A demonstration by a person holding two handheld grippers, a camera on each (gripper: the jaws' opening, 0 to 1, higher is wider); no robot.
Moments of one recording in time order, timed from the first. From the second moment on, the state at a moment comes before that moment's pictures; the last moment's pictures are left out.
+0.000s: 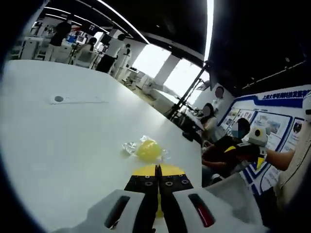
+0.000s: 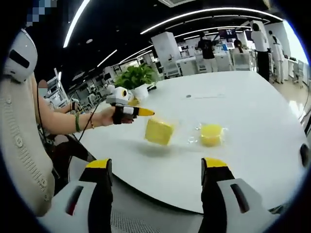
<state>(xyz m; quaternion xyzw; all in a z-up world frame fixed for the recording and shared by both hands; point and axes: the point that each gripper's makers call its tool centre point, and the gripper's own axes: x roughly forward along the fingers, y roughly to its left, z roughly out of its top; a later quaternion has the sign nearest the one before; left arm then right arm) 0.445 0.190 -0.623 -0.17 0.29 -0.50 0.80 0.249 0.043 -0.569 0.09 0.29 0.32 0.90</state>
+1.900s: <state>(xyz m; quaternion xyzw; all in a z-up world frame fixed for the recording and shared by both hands) 0.520 0.265 -0.679 -0.12 0.27 -0.40 0.87 0.249 0.040 -0.574 0.09 0.30 0.32 0.89</state>
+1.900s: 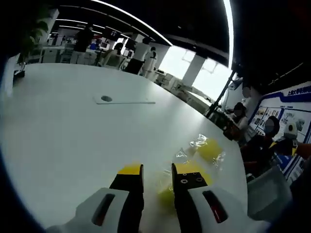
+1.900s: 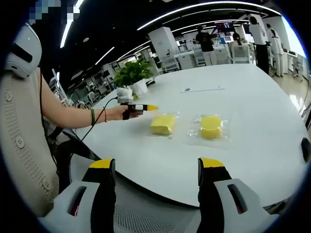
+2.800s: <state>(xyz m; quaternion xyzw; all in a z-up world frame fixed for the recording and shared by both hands) 0.308 0.294 -0.565 -0.11 0.17 -0.28 0.94 0.256 -0.004 -0.575 0.14 0.22 0.38 0.89</state>
